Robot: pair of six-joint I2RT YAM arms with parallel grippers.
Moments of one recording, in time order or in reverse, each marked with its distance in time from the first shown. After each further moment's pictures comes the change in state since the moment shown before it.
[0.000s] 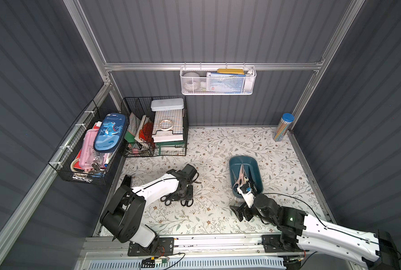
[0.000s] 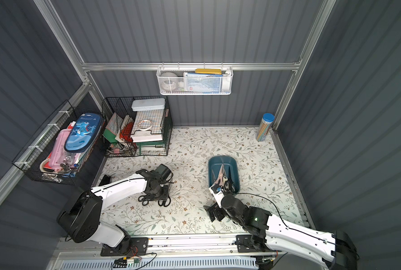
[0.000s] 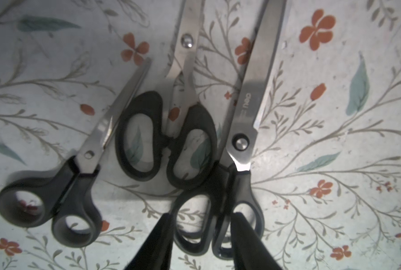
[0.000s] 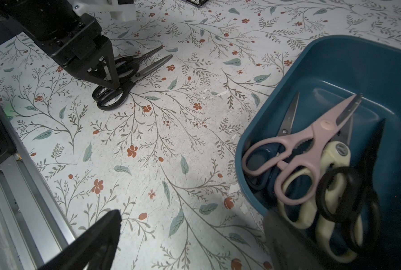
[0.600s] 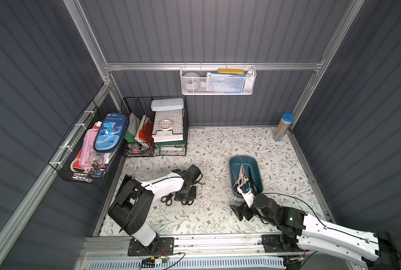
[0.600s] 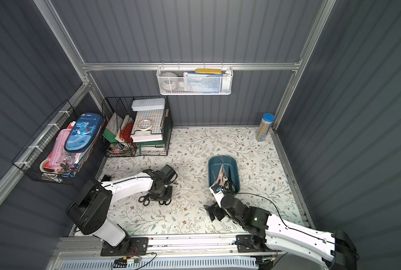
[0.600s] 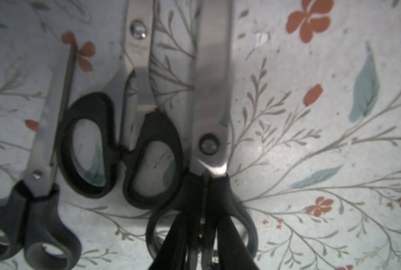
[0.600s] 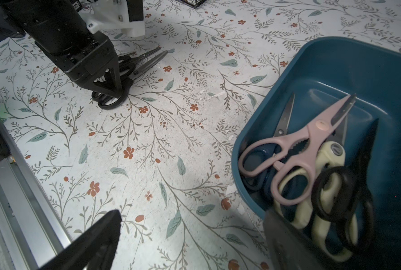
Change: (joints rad) left arm -0.028 0.079 0.021 0.033 0.008 -0.003; right arm 0.000 0.006 0.000 0.004 0.017 0.000
